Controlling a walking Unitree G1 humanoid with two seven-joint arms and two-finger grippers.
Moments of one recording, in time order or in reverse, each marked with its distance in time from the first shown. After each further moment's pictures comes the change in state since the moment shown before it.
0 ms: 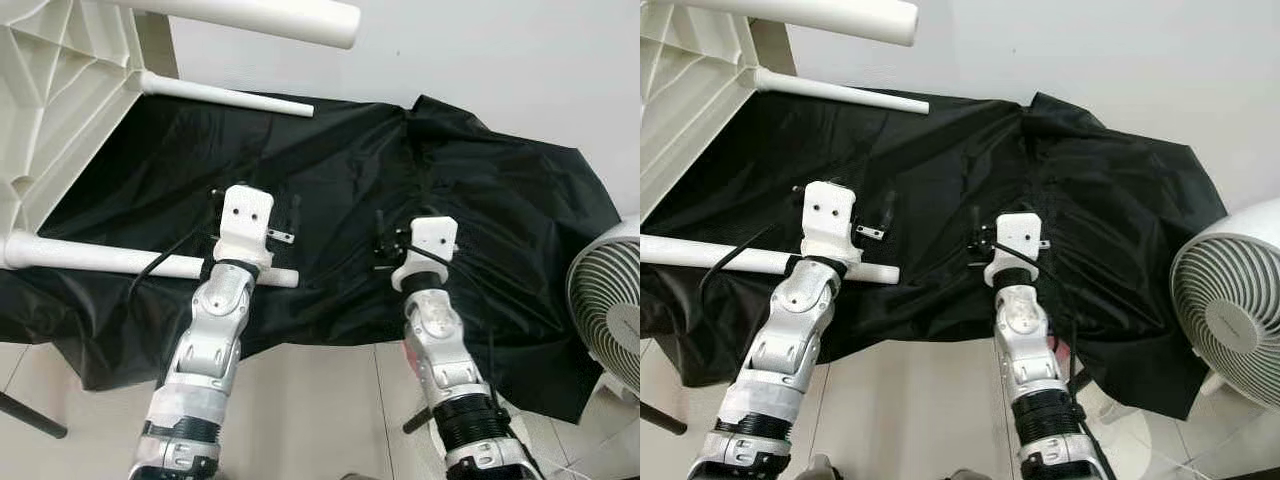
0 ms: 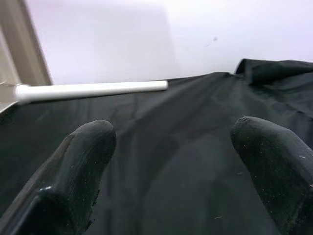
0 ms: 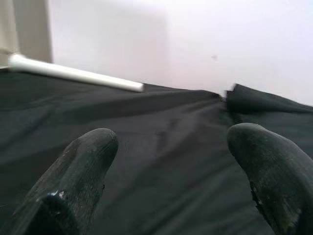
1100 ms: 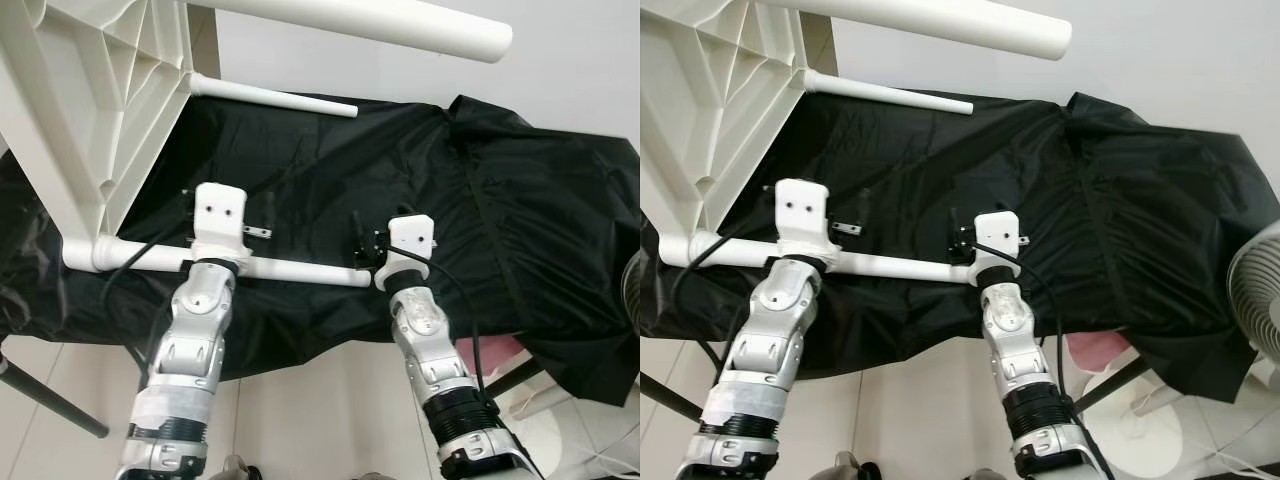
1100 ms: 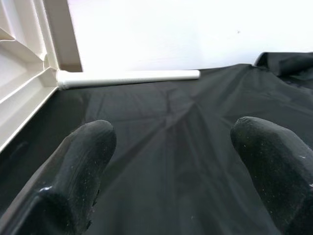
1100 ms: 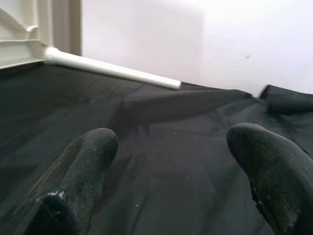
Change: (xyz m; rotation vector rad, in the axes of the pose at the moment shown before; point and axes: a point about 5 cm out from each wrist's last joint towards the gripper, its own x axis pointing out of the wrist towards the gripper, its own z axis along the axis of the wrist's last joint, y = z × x) left arm -0.004 0.002 -0.002 -0.021 0.029 0.002; right arm 0.003 0.000 -0.009 -0.026 0.022 0.036
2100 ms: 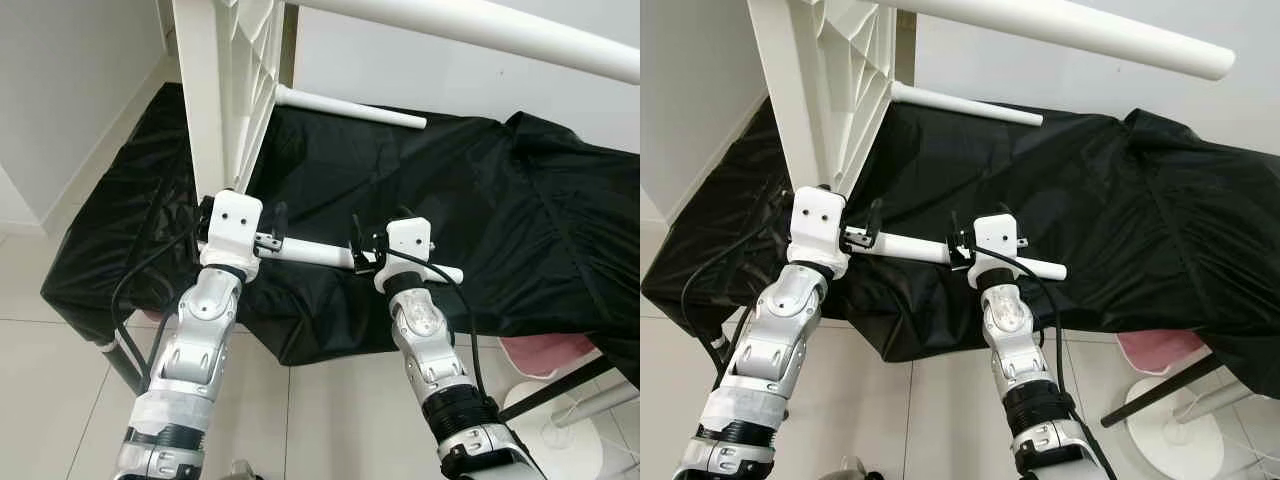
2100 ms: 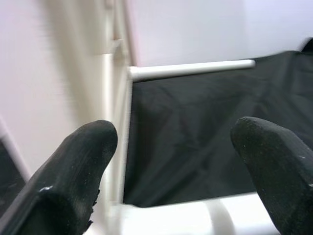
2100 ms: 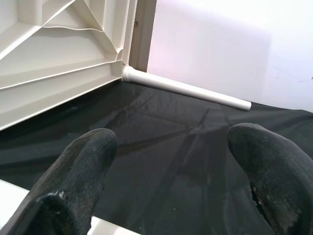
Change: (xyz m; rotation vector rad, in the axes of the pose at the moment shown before) left arm -0.002 0.000 -0.001 0.079 0.008 -0.033; right arm 0.003 0.007 0.000 0.004 -0.016 0.026
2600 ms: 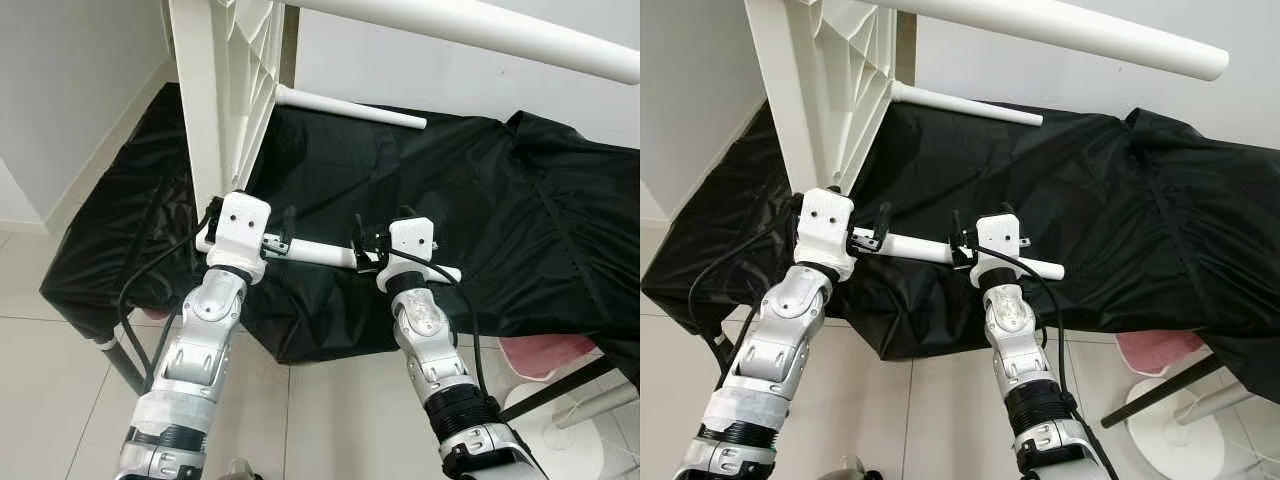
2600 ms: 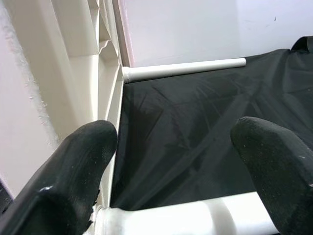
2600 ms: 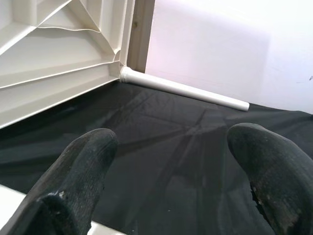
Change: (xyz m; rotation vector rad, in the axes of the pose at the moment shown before) left arm -0.001 -0.002 0.000 0.006 0.000 -0.014; right arm 0.000 0.000 0.000 0.002 -0.007 -0.002
